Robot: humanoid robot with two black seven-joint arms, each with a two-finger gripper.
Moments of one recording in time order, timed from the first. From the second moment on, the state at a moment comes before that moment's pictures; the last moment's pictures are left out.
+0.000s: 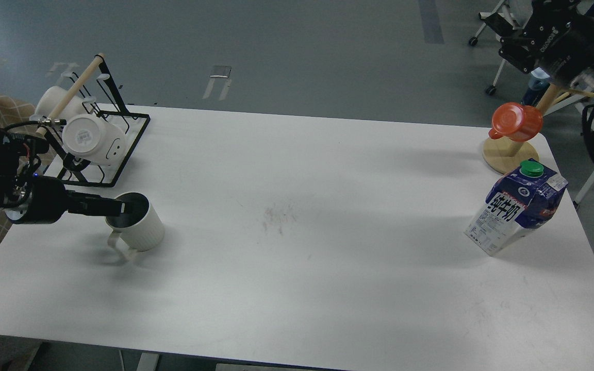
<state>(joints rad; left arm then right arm) -0.78 0.99 -0.29 -1.07 1.61 -0.49 -0.49 1.10 -0.62 0.41 0.80 -0.43 0.40 0.49</state>
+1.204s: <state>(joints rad) -0.76 0.94 -0.29 -1.01 1.63 -0.49 -0.49 1.07 -0.63 0.41 0.82 -0.43 0.39 0.49</state>
